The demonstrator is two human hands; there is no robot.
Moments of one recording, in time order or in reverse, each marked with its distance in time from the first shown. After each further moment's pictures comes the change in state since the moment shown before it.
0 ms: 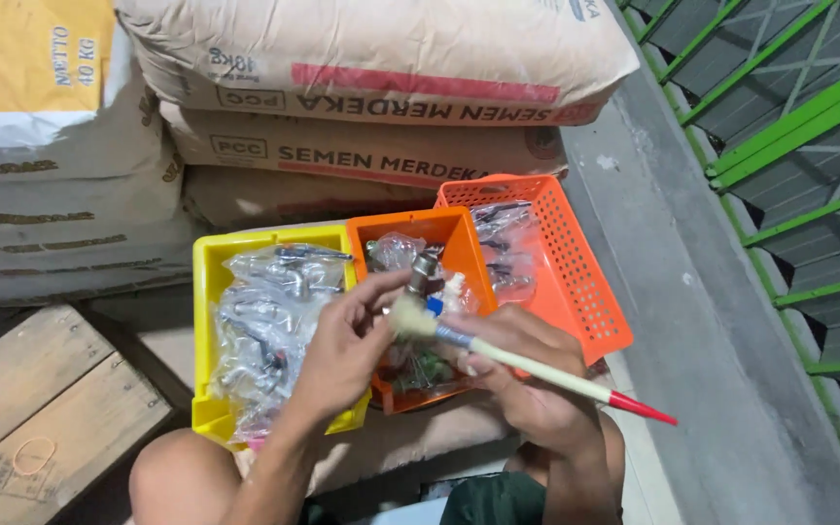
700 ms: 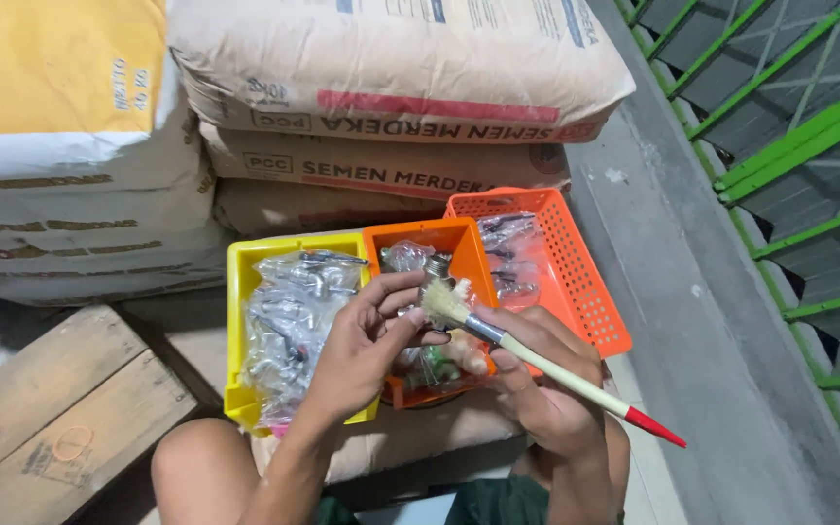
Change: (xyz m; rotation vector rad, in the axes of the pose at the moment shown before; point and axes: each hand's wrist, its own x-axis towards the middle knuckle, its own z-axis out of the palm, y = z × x) left_hand -0.014 0.034 0.015 -0.274 -0.038 -0.024; right_hand -0.001 -0.040 0.001 -0.084 0.210 0.024
